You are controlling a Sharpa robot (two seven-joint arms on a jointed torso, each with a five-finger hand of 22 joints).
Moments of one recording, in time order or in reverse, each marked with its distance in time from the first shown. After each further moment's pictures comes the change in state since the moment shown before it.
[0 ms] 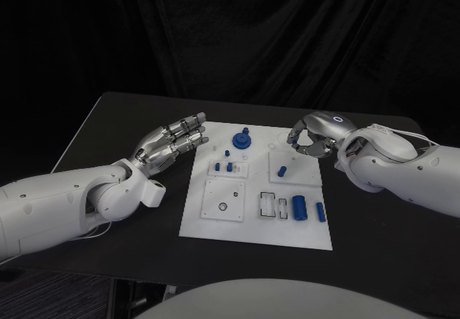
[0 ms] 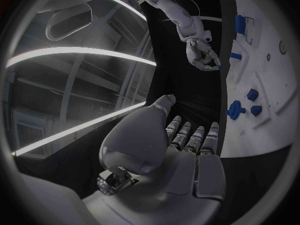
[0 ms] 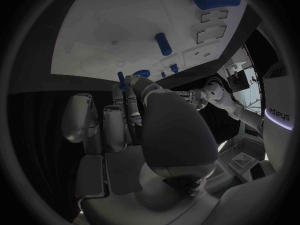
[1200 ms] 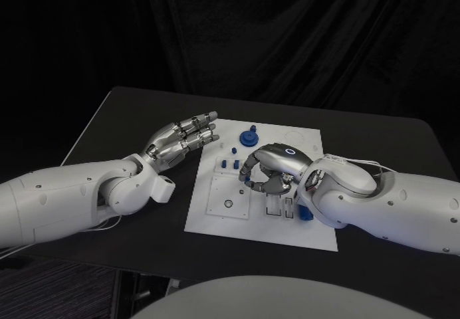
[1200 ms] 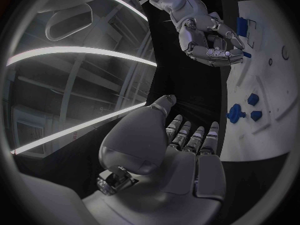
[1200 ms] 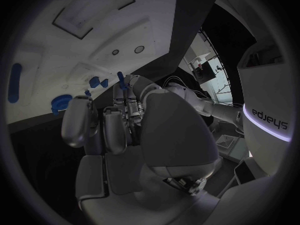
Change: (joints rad) left arm -0.001 0.011 0.000 0.008 0.000 -0.001 0.000; left_hand -0.015 0.003 0.026 -0.015 0.010 0.023 0.030 0.005 0.004 0.004 -0.004 0.019 0.002 -0.004 -0.004 0.000 0.000 0.000 0.011 -0.004 0.000 0.000; right arm -0.079 0.136 -0.007 0.195 0.005 0.033 0.007; right_hand 0.010 0.009 -0.006 -0.006 -0.058 -0.007 0.000 -0.008 0.015 0.016 -0.009 -0.017 -0.002 0.001 -0.006 0.016 0.031 0.000 0.018 -0.011 0.043 0.000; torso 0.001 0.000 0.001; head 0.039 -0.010
